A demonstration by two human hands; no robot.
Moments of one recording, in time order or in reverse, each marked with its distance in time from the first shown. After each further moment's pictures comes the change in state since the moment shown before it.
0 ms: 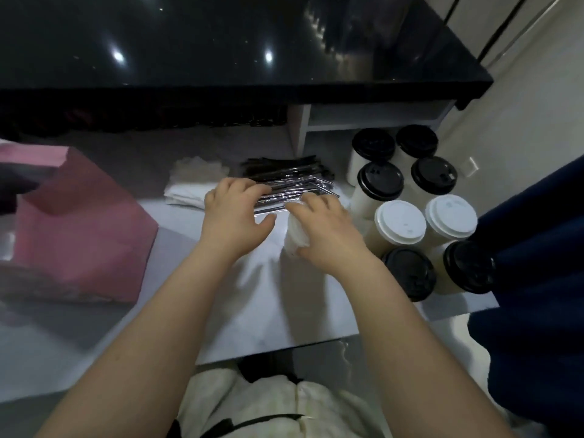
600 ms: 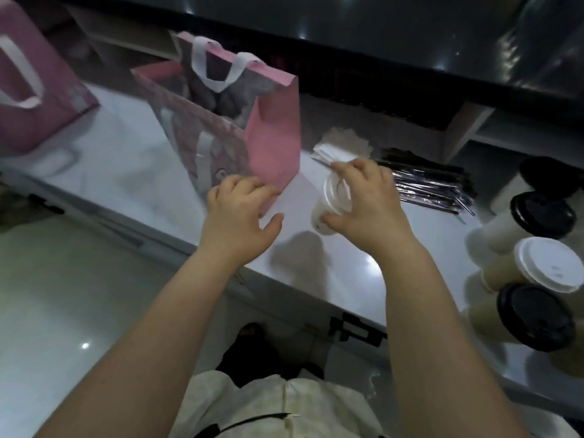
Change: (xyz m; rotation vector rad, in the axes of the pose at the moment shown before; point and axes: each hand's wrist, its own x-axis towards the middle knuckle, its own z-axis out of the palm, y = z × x) left_hand -0.191 -0.060 -0.092 0.213 0.302 -0.330; right_hand -0.013 -0.115 0.007 0.276 0.133 -0.380
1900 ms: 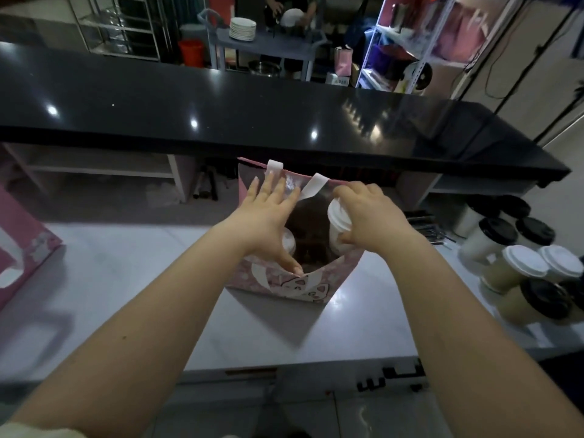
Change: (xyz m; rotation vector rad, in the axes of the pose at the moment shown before) left_hand 0.206 -0.174 -0.064 0.119 -0.542 0.668; right_hand 0.137 -0.185 0.011 -0.551 -0.018 0.328
